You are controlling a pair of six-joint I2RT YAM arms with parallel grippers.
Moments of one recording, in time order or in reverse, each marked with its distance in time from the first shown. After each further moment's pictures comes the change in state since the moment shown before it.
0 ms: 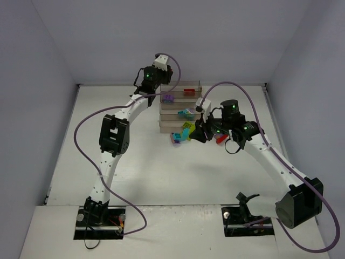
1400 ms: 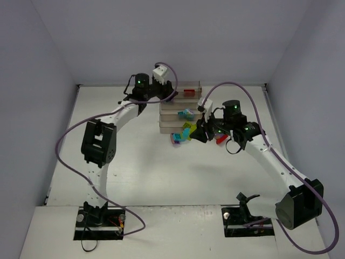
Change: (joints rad) left arm 0.006 -0.235 -0.391 -0.024 0.318 -0.028; right arm -0.024 -0.009 -0.022 0.029 -0.018 0.018
